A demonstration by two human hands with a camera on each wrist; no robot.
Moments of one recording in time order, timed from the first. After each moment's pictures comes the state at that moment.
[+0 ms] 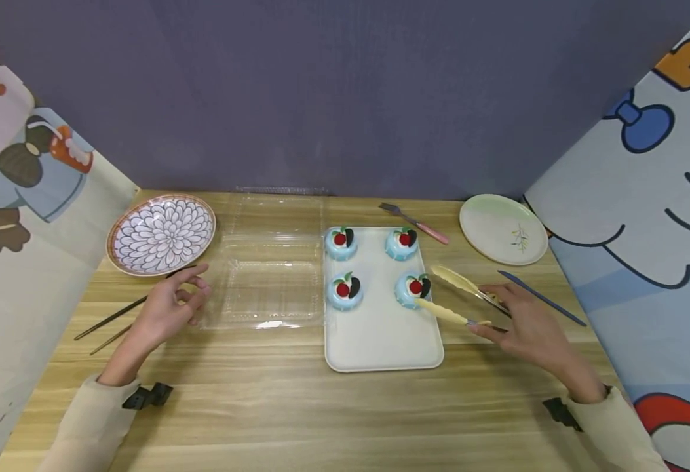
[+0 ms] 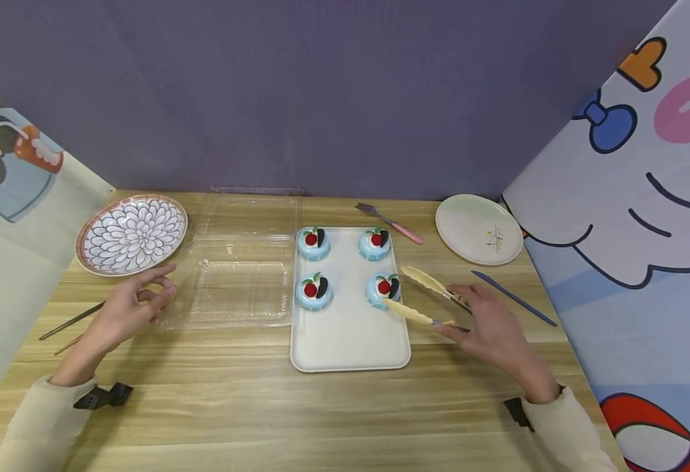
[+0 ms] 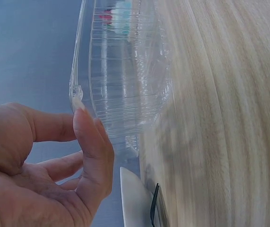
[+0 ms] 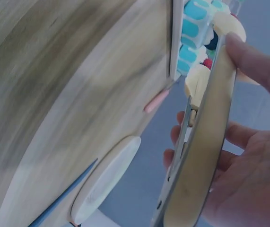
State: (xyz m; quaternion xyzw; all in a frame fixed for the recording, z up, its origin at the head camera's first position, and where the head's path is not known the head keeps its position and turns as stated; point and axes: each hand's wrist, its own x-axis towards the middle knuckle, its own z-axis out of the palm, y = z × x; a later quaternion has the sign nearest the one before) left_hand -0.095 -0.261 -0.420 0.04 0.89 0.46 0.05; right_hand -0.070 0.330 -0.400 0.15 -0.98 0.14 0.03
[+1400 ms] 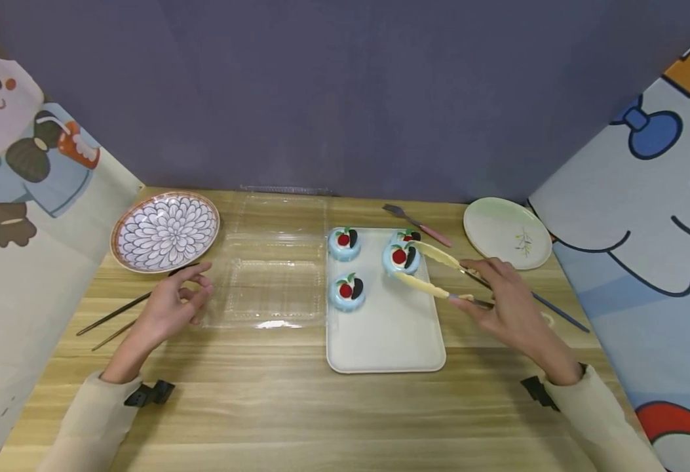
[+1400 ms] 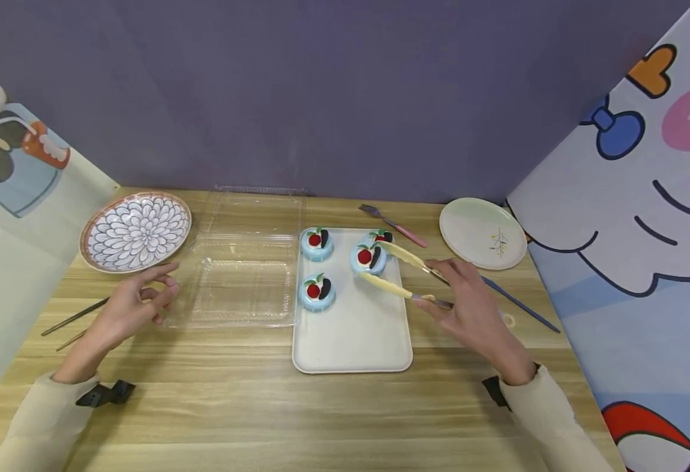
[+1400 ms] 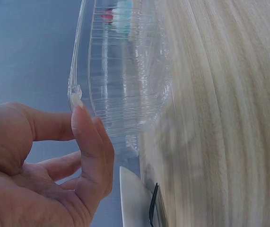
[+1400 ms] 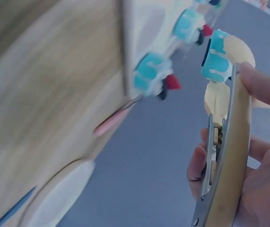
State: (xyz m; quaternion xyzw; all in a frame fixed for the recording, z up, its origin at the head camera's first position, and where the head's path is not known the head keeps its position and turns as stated) left_hand -0.094 -0.261 -0.422 0.05 0.88 0.46 0.05; right_hand -0.099 0.289 -0.382 0.20 -0.95 0.18 0.13
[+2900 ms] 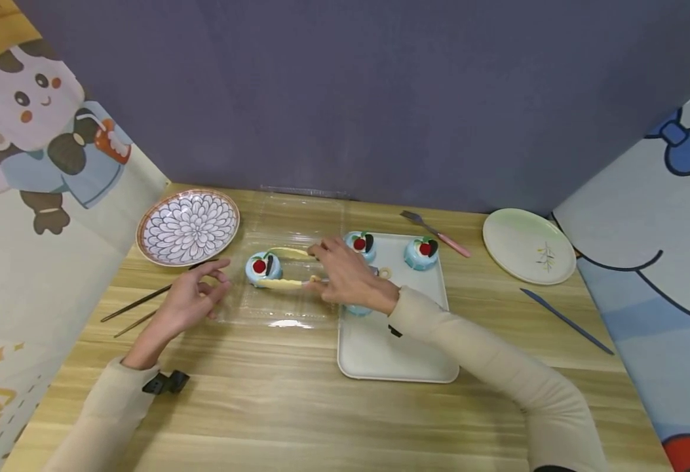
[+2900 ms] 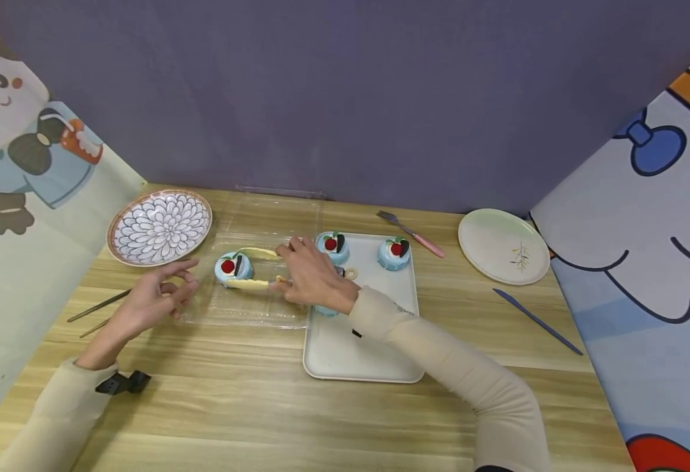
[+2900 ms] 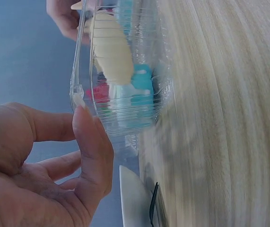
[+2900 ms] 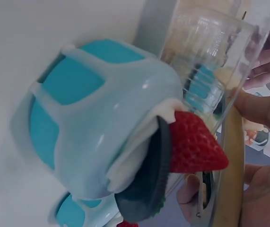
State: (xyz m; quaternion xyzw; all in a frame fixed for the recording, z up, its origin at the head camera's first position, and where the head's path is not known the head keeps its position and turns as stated) left_hand -0.094 -0.256 -0.417 0.03 0.88 0.46 0.06; right_hand -0.179 0.043 -0.405 0.37 -0.92 0.16 -0.04
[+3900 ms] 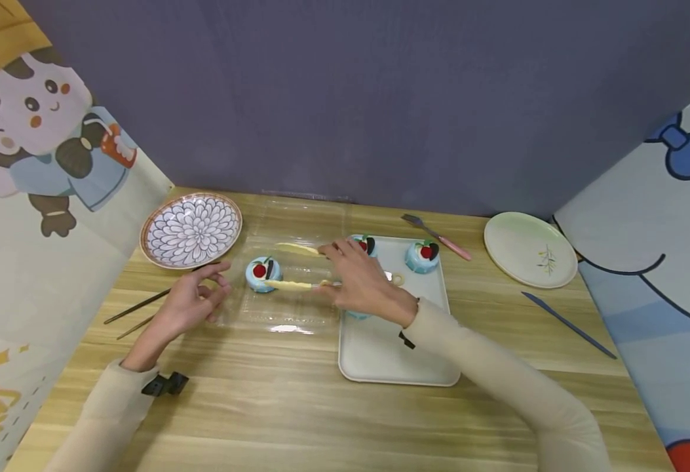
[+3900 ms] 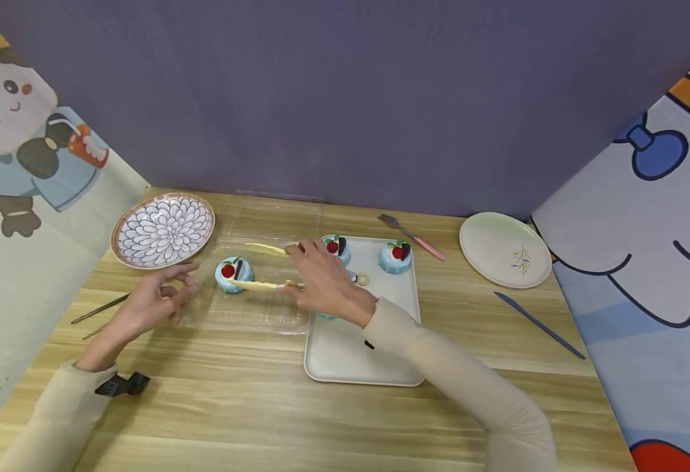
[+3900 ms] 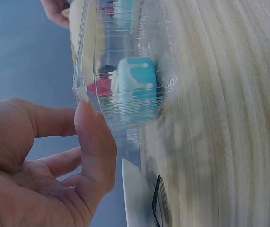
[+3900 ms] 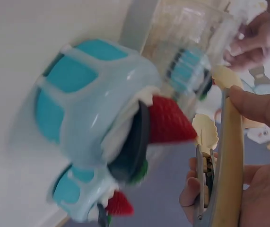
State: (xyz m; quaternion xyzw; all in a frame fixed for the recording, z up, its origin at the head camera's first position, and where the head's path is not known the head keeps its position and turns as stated) left_hand -0.090 -0.259 -0.414 0.03 0.88 0.47 0.06; right_hand -0.165 0.064 -0.393 0.35 -0.92 0.17 -0.01
